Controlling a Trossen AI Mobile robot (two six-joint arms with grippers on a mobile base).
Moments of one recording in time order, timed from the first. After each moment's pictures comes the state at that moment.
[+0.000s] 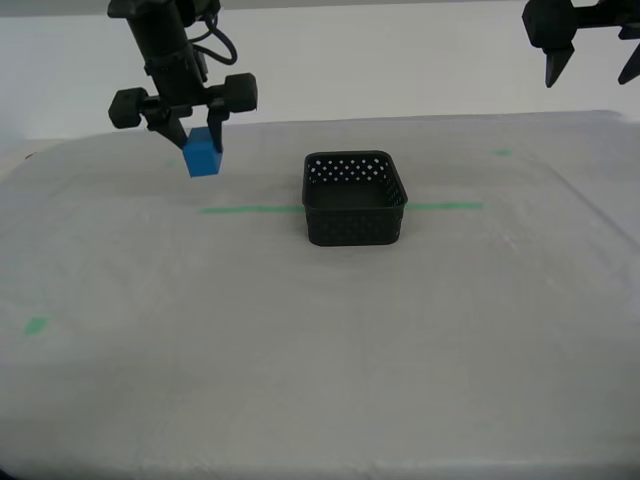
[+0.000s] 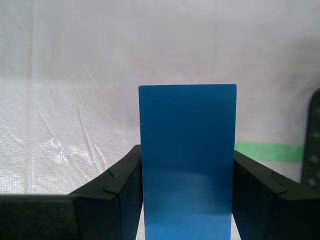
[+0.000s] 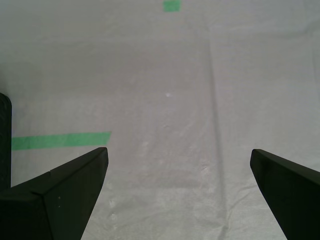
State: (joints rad) arm 0 0.12 1.63 1.26 -0.68 0.12 0.15; arm 1 -0.28 2.03 1.47 -0.65 -0.04 -0.38
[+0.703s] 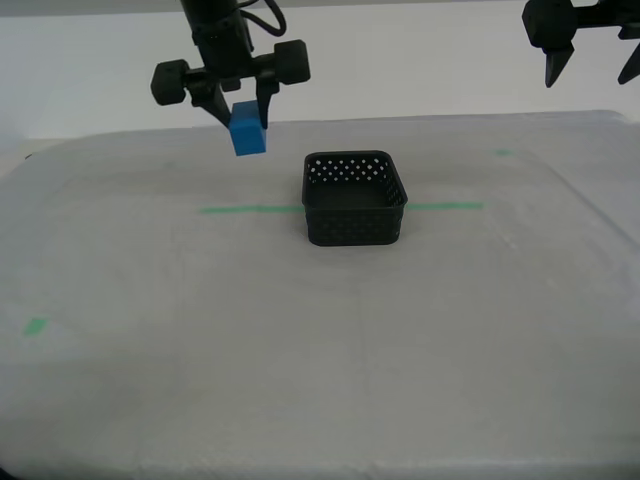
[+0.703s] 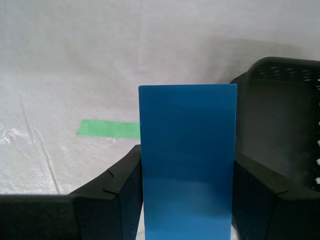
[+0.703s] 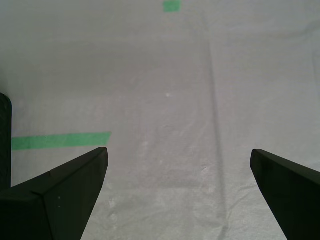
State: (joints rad) arm 0 0.12 1.63 1.26 -0.68 0.12 0.15; arm 1 -0.46 1.98 1.53 -0.70 -0.09 -0.55
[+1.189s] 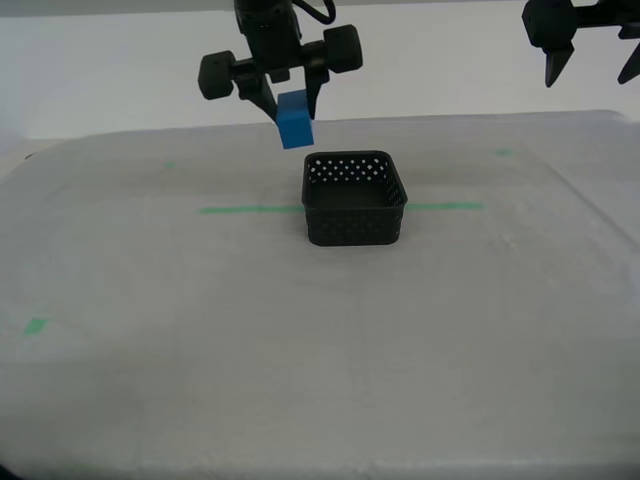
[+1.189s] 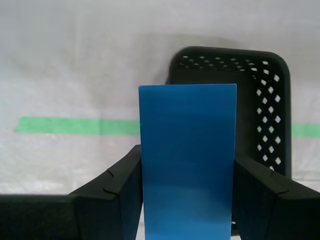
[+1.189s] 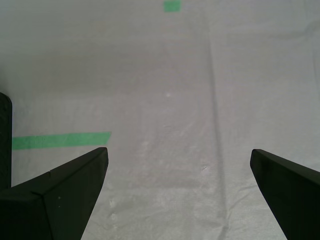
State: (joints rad) arm 0 0.12 1.63 1.26 -0.68 0.12 0.15; arm 1 -0.59 2.02 1.62 -0.70 -0.10 -0.64
